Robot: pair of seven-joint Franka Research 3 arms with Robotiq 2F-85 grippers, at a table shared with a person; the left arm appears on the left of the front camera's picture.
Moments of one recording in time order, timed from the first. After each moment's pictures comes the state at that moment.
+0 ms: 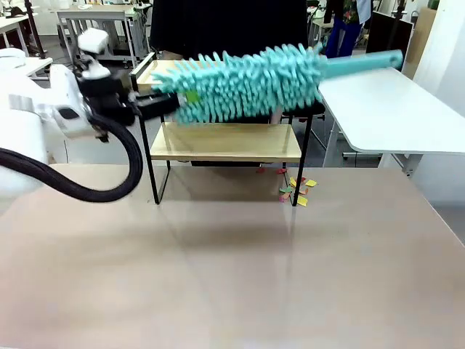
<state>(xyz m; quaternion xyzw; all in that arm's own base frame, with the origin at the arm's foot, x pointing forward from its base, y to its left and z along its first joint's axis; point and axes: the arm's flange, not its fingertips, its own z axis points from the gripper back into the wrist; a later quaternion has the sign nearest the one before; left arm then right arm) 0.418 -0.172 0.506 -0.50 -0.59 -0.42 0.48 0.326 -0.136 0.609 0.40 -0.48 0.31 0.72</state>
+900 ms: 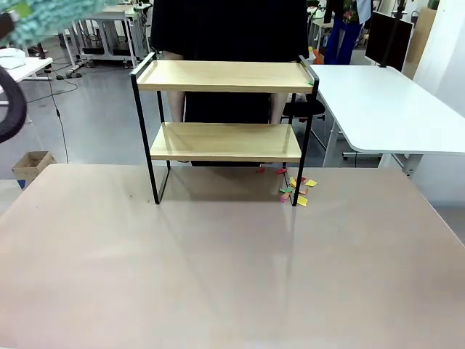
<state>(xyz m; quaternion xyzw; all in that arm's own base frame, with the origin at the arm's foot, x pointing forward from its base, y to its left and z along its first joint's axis) 0.340 0.032 0.586 -0.22 -0.76 -0.19 0.58 0.325 -0.137 0.610 0.40 -0.48 0.31 0.72</state>
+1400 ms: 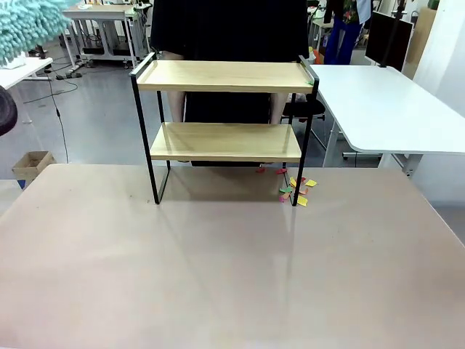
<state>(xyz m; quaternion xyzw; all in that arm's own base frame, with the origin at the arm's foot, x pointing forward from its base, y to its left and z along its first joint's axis) 0.337 0.080 0.555 -0.11 -0.75 -0.07 0.65 0.325 -0.137 0.610 0.40 -0.48 0.31 0.72</state>
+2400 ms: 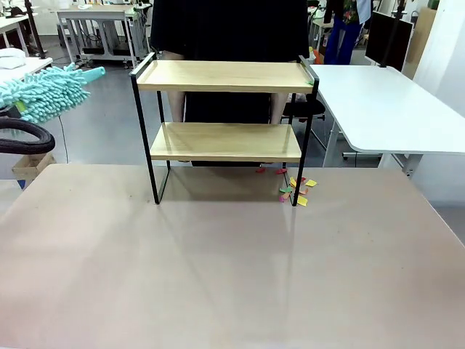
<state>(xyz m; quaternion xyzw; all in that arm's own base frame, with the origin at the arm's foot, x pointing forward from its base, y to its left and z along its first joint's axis) 0.382 0.084 0.442 -0.12 -0.68 -0.01 0.72 0.325 -0.137 0.610 0.40 -0.48 0.31 0.72</state>
